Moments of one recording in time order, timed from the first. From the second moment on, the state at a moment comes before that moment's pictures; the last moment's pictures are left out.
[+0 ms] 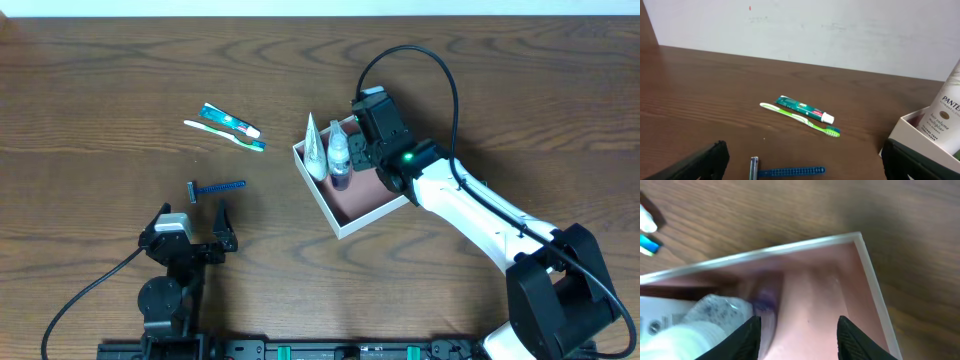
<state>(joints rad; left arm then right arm) 0.04 0.02 0.02 -0.11 0.04 -0.14 0.57 1.73 1.16 -0.32 0.17 0.26</state>
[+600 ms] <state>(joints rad) 0.04 0.02 0.02 -0.11 0.04 -0.14 0.55 1.73 1.16 -0.31 0.10 0.15</state>
